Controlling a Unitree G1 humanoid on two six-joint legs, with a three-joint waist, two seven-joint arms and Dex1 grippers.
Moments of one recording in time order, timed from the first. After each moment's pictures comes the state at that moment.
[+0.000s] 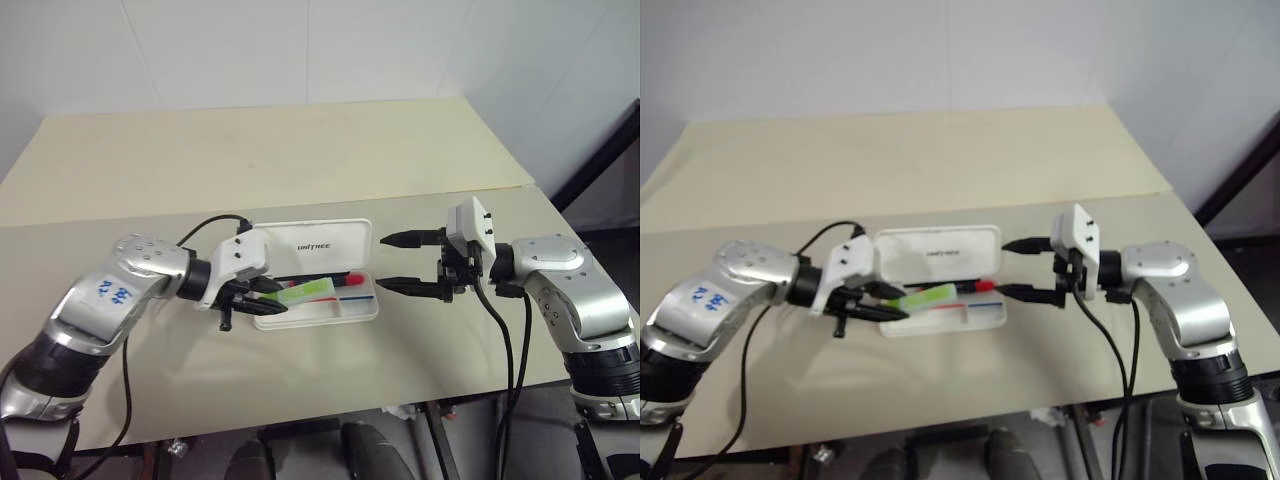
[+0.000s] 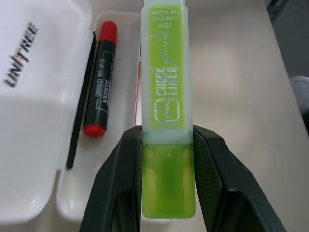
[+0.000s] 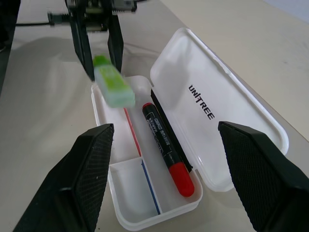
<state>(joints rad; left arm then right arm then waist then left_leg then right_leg) -0.63 0.89 -0.26 -0.30 -0.37 0.76 -1.06 -0.55 -0.72 0.01 -0.16 0.47 0.42 1.18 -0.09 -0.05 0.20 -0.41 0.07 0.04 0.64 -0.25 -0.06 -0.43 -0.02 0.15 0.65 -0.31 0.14</state>
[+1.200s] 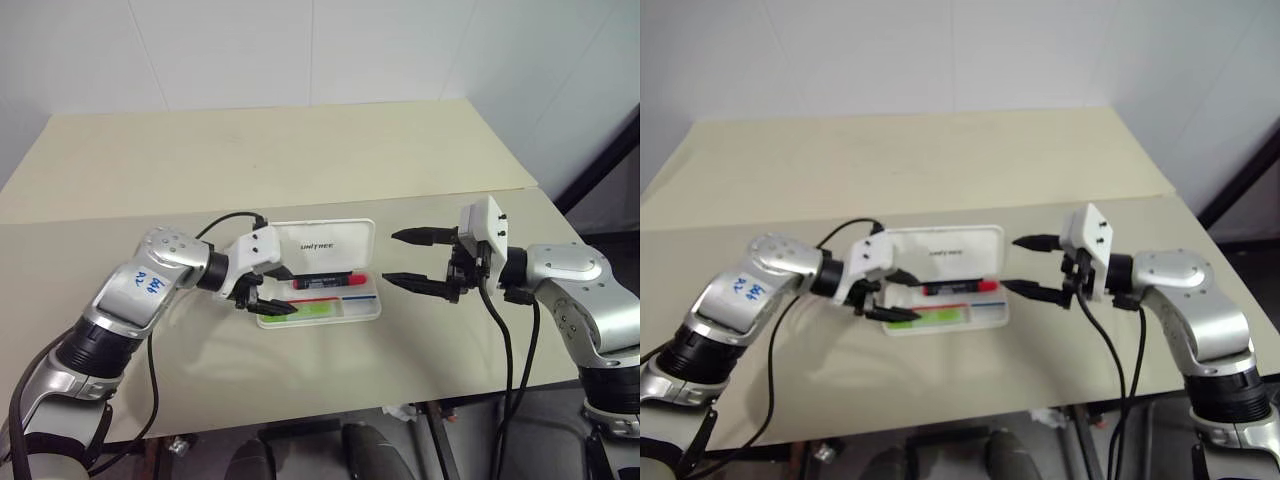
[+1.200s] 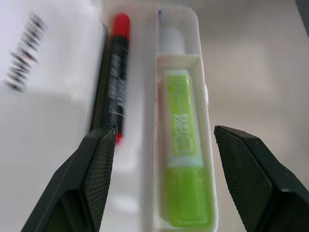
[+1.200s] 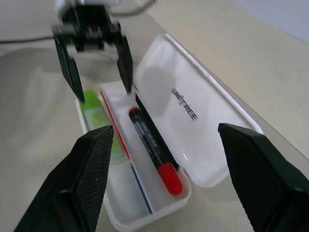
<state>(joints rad) -0.69 0.81 -0.22 -0.16 -0.27 0.63 -1.14 -0.50 -0.78 -0.04 -0.24 0.46 0.51 1.04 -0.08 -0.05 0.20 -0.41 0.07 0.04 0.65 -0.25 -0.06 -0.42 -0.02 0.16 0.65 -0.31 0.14</state>
